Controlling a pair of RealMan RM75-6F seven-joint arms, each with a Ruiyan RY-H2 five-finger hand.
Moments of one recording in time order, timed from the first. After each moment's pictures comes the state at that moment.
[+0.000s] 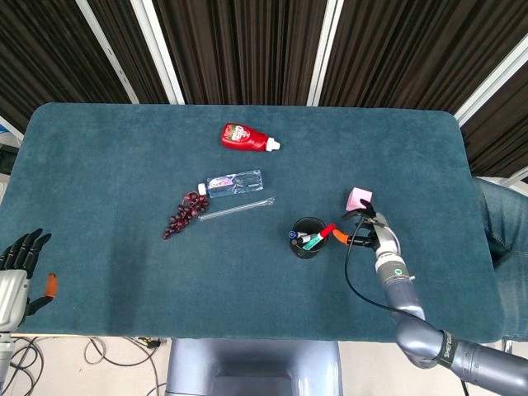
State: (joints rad) left arm -0.06 -1.15 -0.03 -1.67 1.50 1.50 -0.01; right arm 0.61 -1.39 0.42 -1.77 -0.40 0.98 0.18
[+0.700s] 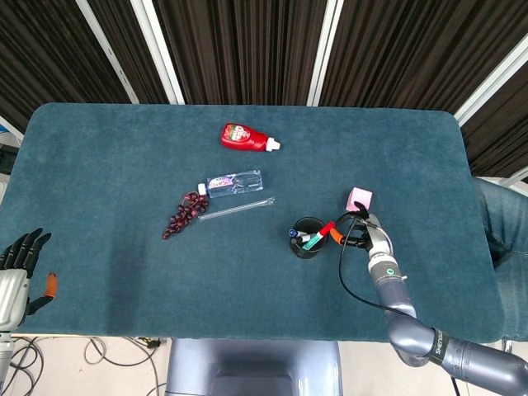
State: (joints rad) left arm -0.06 -1.15 -0.03 -1.67 1.50 1.50 -0.01; right arm 0.63 -1.43 0.43 -1.75 -0.36 0.98 0.14
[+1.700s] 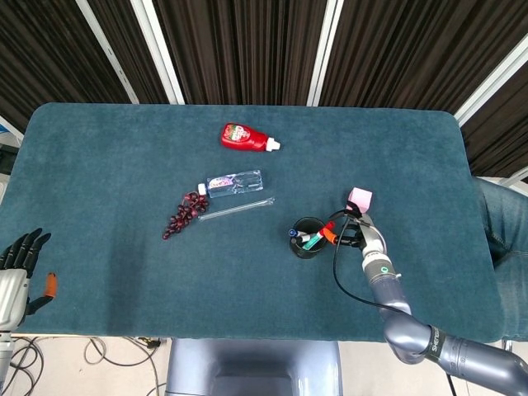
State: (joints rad) left arm -0.06 -1.15 -0.03 -1.68 1.49 1.50 0.00; right arm 0.65 -1.45 0.45 -1.75 -0.33 0.96 0.12
